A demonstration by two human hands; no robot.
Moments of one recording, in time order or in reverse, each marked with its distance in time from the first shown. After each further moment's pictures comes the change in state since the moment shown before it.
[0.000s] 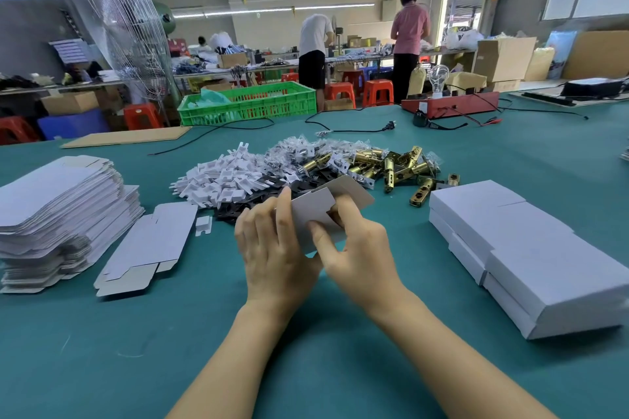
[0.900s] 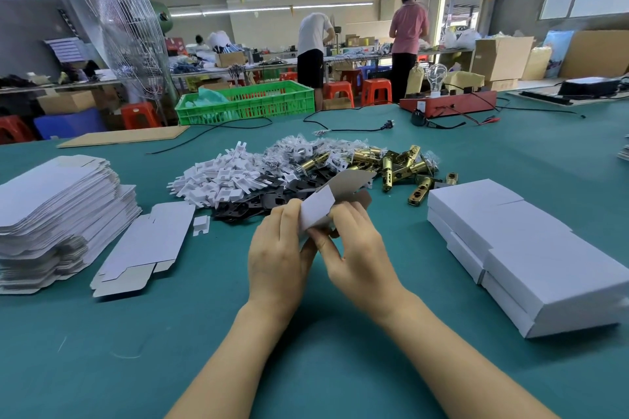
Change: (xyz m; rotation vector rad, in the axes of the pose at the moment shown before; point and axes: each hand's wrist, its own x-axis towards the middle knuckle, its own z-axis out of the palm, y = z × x) left_hand 0.006 0.005 -0.010 -0.261 -0.164 0.015; right_hand -0.005 0.020 0.005 -0.054 0.006 -0.179
